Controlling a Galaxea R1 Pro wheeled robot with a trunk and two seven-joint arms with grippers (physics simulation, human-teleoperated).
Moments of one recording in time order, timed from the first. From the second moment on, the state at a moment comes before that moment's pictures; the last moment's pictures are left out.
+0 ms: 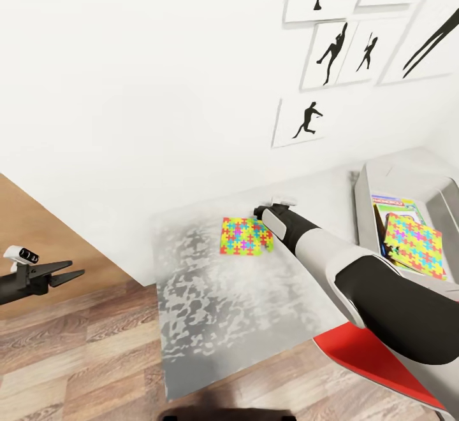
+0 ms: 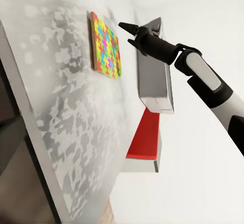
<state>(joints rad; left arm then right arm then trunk) -0.61 0.74 0.05 -0.81 0.57 0.88 -1.57 -1.36 0.17 0.54 -0.15 -0.77 0.25 -0.43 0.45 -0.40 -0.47</state>
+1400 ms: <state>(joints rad) -0.61 0.74 0.05 -0.81 0.57 0.88 -1.57 -1.36 0.17 0.54 -0.15 -0.77 0.25 -0.43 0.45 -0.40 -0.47</state>
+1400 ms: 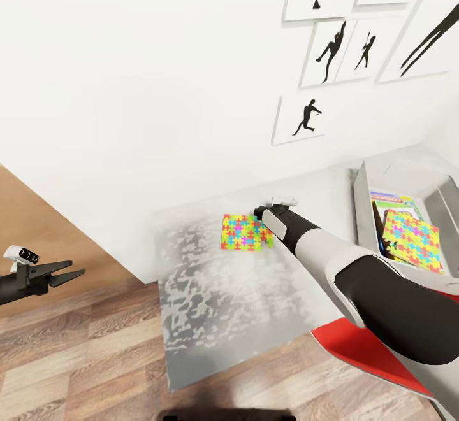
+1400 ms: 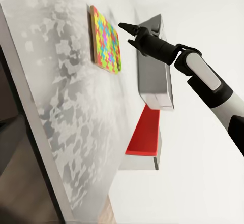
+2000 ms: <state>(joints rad) -0.61 0.74 0.05 -0.81 0.57 0.88 -1.57 -1.36 0.17 0.54 -0.15 -0.77 0.23 -0.43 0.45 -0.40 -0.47</state>
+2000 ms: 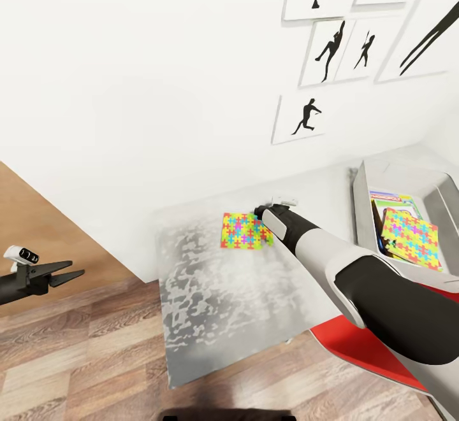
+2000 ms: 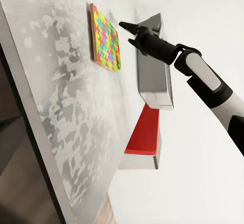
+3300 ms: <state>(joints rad) -0.61 0.74 0.05 -0.81 0.57 0.88 -1.57 -1.36 0.17 0.54 -0.10 -0.77 0.13 -0.43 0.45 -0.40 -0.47</state>
